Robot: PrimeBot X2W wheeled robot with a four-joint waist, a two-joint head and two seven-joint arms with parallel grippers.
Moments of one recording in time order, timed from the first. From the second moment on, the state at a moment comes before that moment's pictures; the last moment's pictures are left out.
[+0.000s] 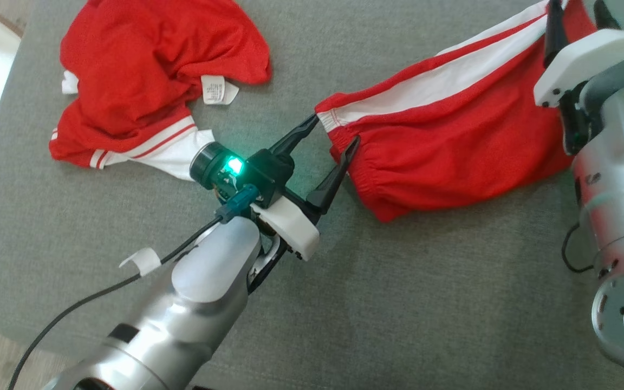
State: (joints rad) left arm -0.76 0.05 -0.84 0.68 -0.42 -0.09 -0.25; right arm -1.08 -0.10 -0.36 1.19 -0.21 0.12 -0.11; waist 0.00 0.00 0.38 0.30
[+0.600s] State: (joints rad) left arm -0.54 0.14 -0.63 0.54 -0.45 0.00 -0.25; right arm -0.90 -0.09 -0.14 1.12 0.07 0.12 -0.25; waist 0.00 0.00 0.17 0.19
